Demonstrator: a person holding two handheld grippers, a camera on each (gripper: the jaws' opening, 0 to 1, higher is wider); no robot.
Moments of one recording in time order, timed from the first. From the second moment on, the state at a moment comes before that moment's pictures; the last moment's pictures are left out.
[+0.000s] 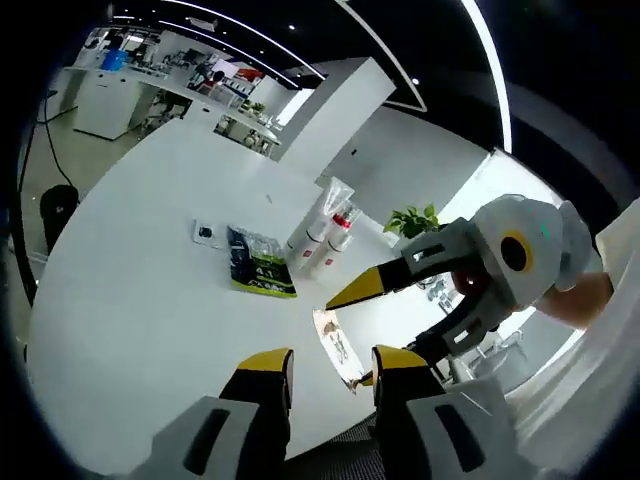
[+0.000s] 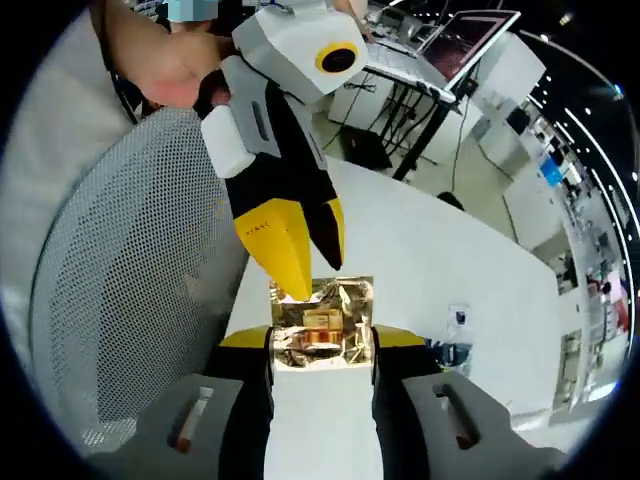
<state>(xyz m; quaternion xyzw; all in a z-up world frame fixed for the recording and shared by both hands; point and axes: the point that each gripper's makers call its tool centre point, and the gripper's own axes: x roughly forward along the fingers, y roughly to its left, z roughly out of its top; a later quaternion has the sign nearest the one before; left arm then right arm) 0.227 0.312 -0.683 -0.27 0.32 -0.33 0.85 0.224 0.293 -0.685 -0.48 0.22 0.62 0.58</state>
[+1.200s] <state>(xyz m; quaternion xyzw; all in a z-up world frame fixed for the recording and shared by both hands) 0.226 0.320 -0.651 -0.41 0.28 -0.36 0.79 0.226 0.310 -0.647 0.05 0.34 0.53 0.77</state>
